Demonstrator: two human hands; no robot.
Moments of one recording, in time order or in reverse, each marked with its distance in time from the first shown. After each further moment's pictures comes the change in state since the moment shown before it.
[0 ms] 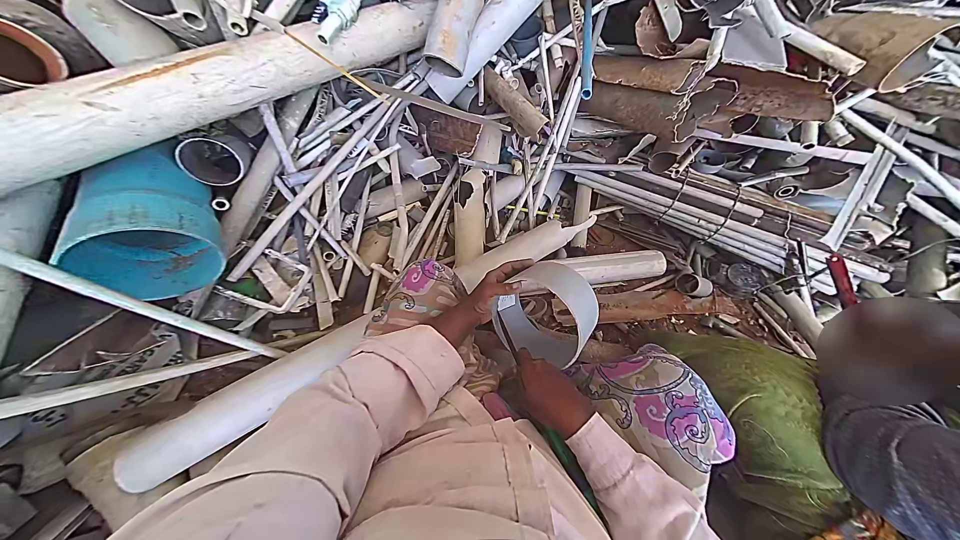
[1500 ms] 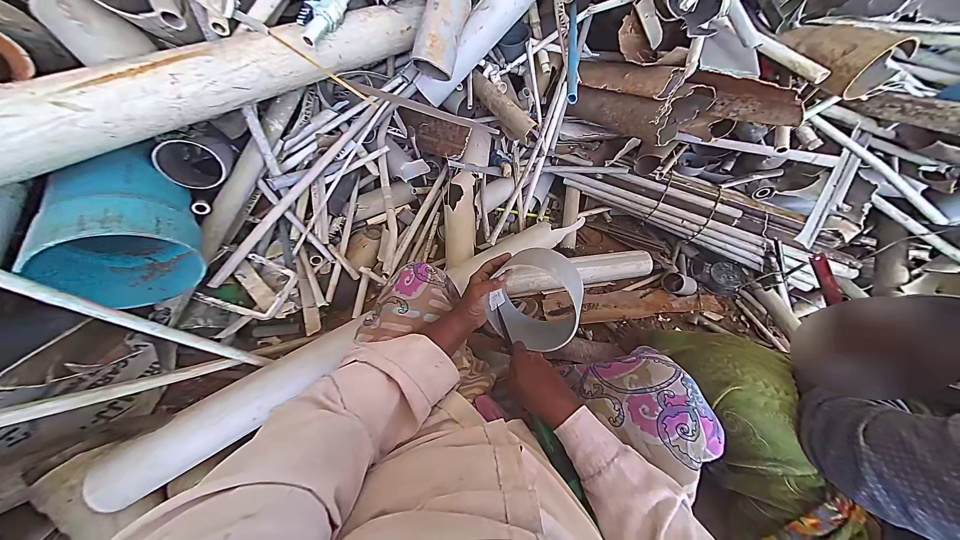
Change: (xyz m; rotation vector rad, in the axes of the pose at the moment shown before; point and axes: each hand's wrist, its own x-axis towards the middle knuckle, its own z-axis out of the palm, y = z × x) left_hand -0.003 -0.002 0.017 -0.102 0.282 0.059; right_hand 0.003 0.000 -0.003 0.098 0.063 0.049
